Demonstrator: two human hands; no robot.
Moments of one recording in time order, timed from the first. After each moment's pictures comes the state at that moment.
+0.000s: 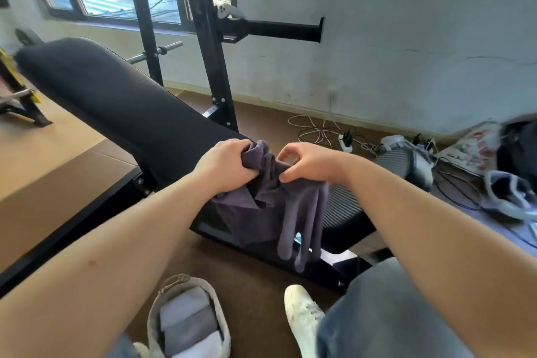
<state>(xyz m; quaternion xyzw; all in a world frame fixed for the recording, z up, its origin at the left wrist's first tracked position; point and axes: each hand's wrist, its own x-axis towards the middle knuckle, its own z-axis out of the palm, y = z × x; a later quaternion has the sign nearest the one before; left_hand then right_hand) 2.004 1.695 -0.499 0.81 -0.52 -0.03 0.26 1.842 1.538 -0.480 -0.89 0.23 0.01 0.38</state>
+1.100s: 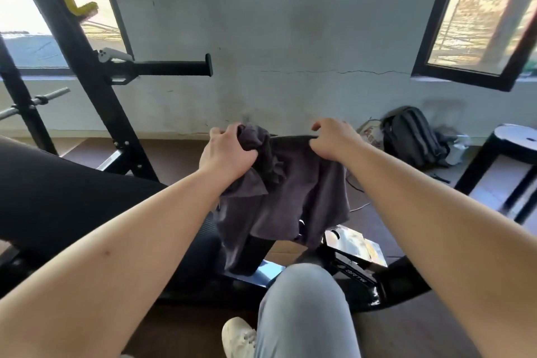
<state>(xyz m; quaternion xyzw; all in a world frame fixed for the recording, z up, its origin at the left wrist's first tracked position) 1.828 1.529 -0.427 0.81 -0.50 -0.05 0.30 1.631 1.411 -0.411 -0.80 0.56 -0.18 0.13</state>
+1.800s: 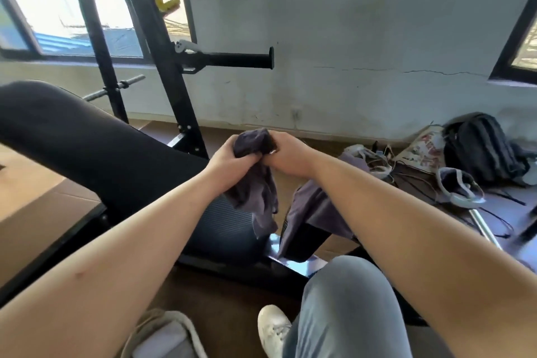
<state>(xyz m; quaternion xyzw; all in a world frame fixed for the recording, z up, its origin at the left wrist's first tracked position) 1.921 1.633 -0.457 0.73 -0.42 -0.21 0.51 1.792 1.522 -0.436 -0.91 0.23 -0.18 0.29</state>
